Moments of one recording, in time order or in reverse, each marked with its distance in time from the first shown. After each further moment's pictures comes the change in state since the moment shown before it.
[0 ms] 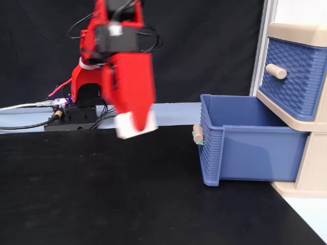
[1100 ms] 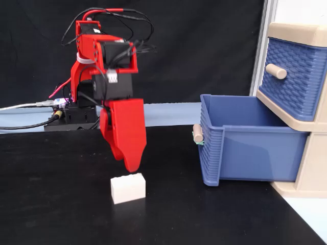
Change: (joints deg) arm 6.0 6.9 40.1 -28.6 0.4
